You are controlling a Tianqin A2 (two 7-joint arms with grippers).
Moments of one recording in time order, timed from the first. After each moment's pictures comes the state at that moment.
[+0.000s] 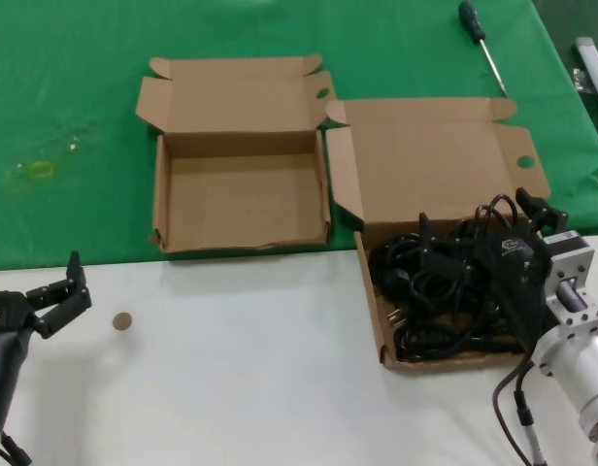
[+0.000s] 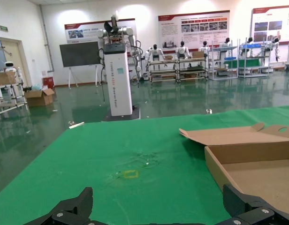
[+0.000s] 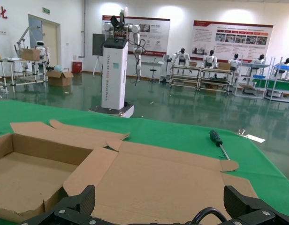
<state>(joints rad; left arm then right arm) 0.00 -0.30 1.60 -1.60 -1.80 0.00 0.00 0.03 0.30 -1.61 1.58 1.79 -0.02 -0.02</state>
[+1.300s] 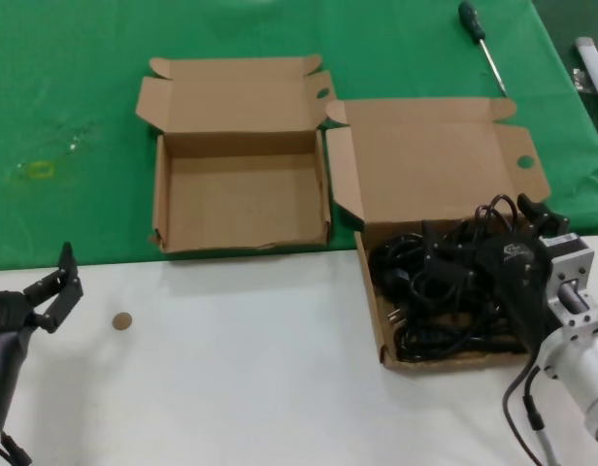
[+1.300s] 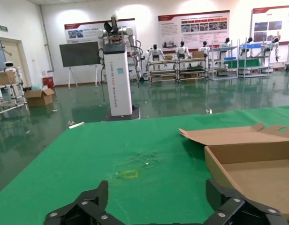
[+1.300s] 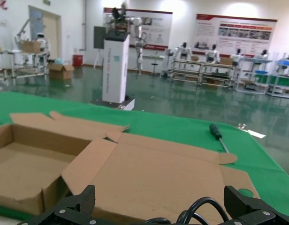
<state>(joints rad) 0.00 -0.30 1.60 -1.60 -1.80 0.00 0.00 0.04 0.41 -1.72 1.58 1.87 0.06 -0.01</state>
